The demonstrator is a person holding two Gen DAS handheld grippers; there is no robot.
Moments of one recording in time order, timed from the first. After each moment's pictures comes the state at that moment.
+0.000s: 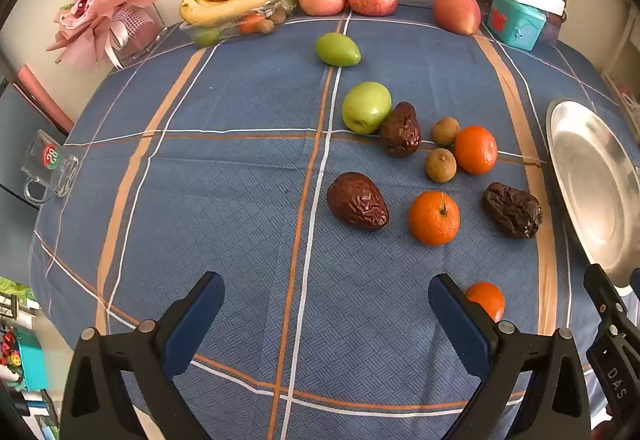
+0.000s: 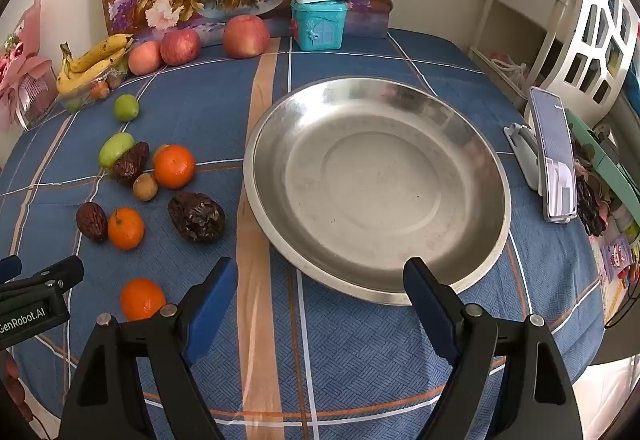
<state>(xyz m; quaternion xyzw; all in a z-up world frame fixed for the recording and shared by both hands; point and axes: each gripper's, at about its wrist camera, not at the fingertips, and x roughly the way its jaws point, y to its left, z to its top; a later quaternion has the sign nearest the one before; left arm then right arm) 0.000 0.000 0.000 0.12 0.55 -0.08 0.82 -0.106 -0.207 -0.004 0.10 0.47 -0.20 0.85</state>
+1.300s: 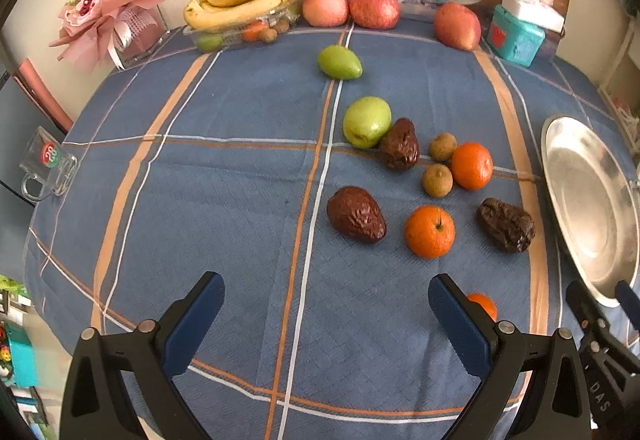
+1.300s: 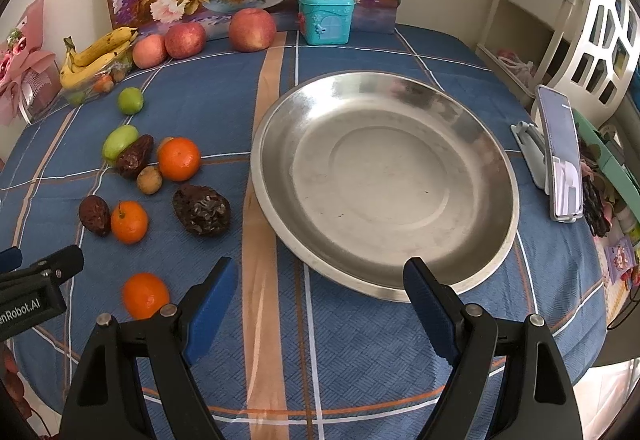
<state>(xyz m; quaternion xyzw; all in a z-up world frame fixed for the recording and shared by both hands) 0.003 0.007 0.009 0.09 0.53 -0.08 0.84 -0.103 -0.204 -0.007 0.09 0.48 -0.19 0.85</state>
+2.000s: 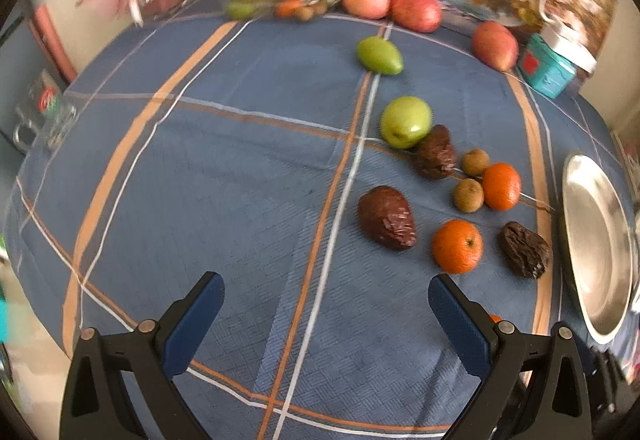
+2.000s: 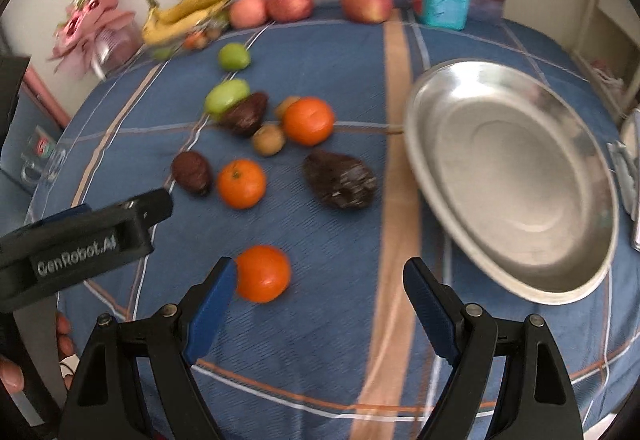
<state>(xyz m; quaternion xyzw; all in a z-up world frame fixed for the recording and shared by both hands) 0.019 0.035 -0.013 0.00 0.57 -0.05 0.82 -0.078 -0.147 -0.018 0.11 0.51 -0.03 0.85</state>
